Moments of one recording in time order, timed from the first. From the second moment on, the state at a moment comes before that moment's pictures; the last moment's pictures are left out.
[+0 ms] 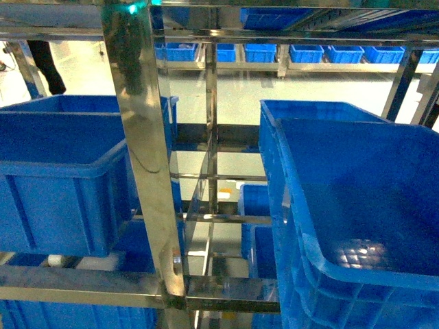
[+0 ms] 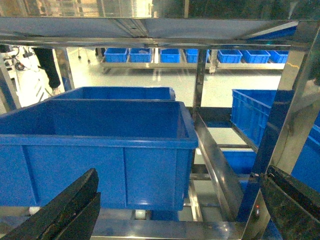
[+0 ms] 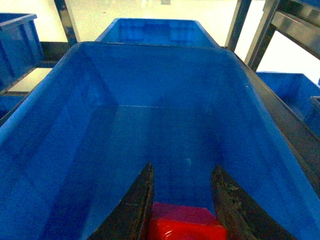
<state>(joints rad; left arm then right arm) 0.00 0.01 0.02 0.00 0.00 0.00 0.02 1.33 0.34 0.67 0.09 0.02</state>
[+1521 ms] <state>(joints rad) 0.00 0.01 0.02 -0.01 0.00 0.00 0.12 0.68 0.01 0.65 0.13 0.01</state>
